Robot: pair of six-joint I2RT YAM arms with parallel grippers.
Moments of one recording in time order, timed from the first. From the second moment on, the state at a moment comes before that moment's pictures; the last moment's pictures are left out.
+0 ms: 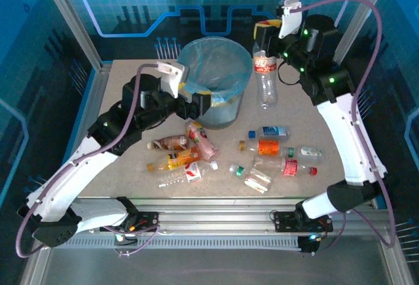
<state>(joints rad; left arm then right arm) -0.67 1.15 1.44 -0.55 -0.03 -0.22 0.36 1.46 1.90 -0.51 -0.11 0.07</state>
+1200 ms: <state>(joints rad) -0.49 1.04 1.31 -0.58 0.03 -0.28 0.52 1.90 1.81 0.15 -0.28 -0.02</state>
